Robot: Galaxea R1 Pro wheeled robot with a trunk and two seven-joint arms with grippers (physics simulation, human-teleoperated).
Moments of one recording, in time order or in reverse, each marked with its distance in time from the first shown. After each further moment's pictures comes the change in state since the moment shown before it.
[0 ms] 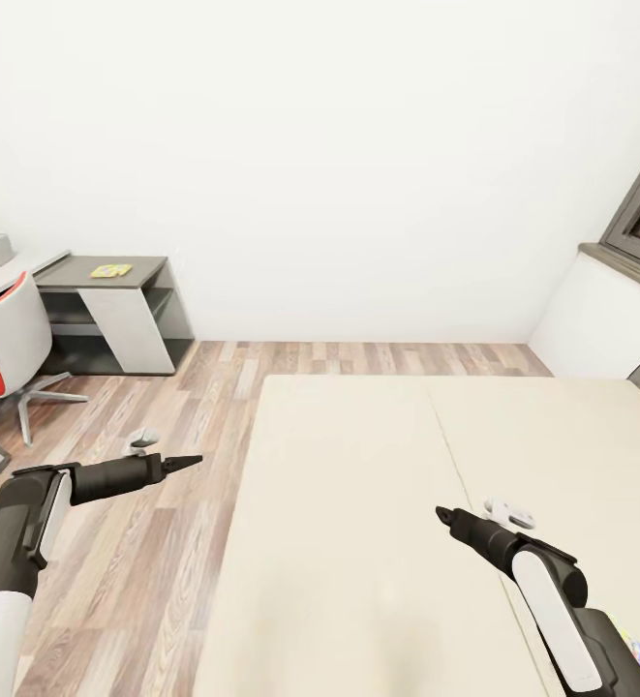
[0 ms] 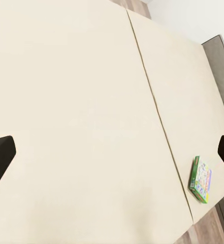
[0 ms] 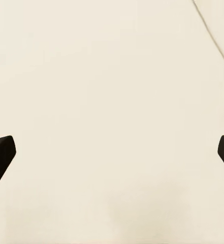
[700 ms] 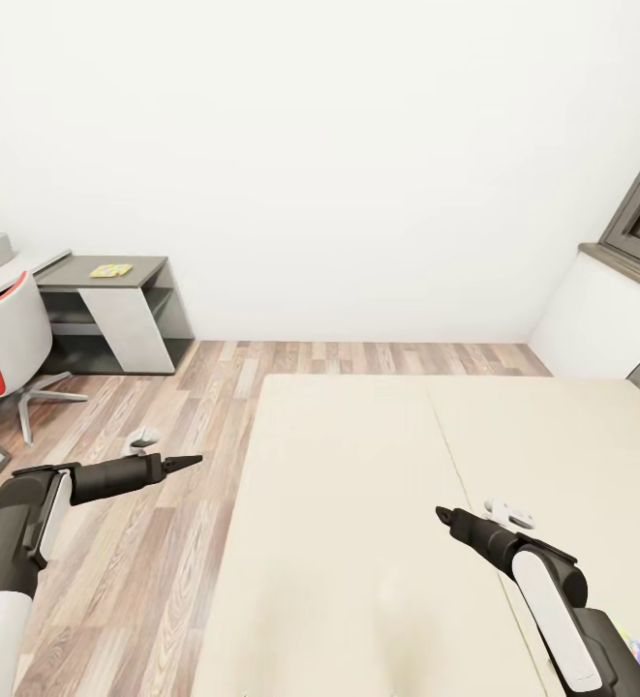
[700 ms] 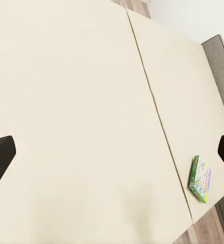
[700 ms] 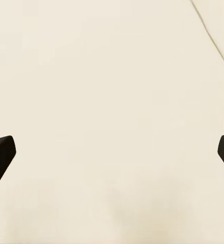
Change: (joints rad) left arm 0.000 0.000 0.000 0.000 0.001 0.000 0.000; right arm 0.000 0.000 0.000 0.000 0.000 0.000 0.000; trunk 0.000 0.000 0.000
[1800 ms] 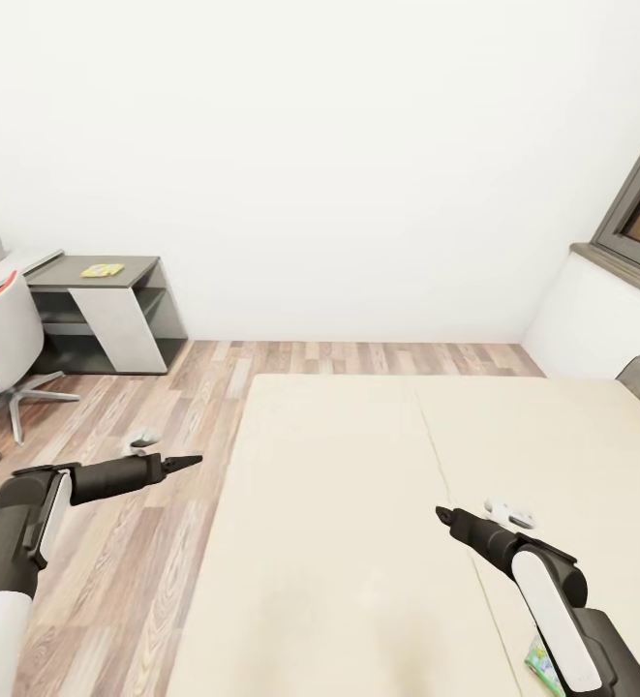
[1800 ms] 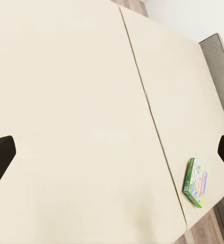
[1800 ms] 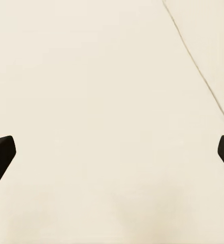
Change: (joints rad) left arm 0.000 0.000 0.000 0.000 -0.001 0.000 0.000; right arm 0.000 0.001 -0.001 0.000 0.001 0.000 0.000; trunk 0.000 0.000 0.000
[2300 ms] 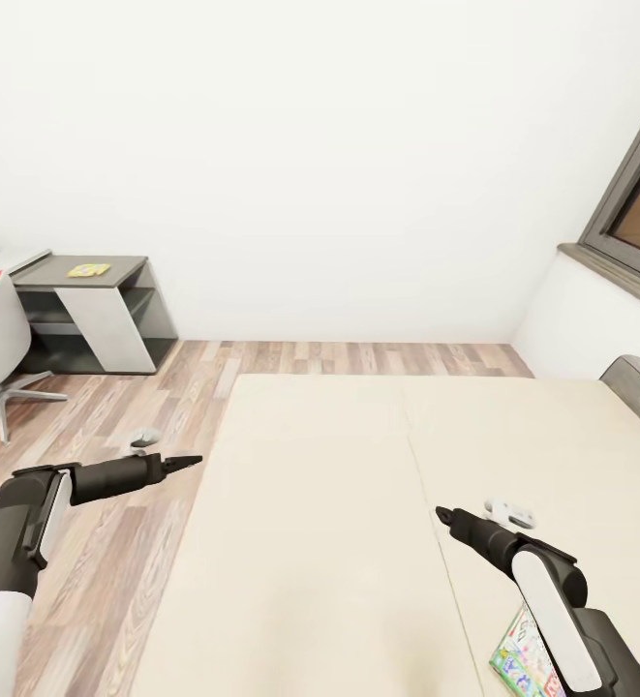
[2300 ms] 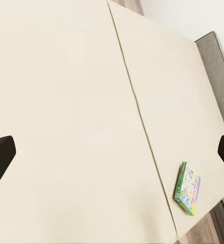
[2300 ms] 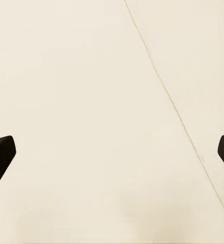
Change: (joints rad) left arm 0.000 0.000 0.000 0.000 0.000 0.000 0.000; right arm 0.000 -0.001 0.001 0.000 0.001 0.000 0.000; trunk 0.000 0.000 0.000
